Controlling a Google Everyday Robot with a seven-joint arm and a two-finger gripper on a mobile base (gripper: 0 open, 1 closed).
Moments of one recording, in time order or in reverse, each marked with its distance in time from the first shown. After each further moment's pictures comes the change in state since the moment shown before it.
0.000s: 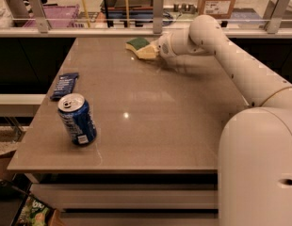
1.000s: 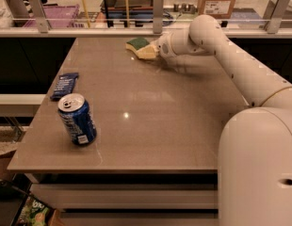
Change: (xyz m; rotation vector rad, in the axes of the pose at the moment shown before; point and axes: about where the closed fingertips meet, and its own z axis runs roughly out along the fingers) arm 0.000 0.000 0.000 0.000 0.000 0.000
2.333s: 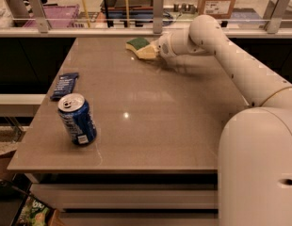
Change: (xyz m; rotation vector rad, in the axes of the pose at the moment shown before) arm 0.000 0.000 0.000 0.000 0.000 0.000
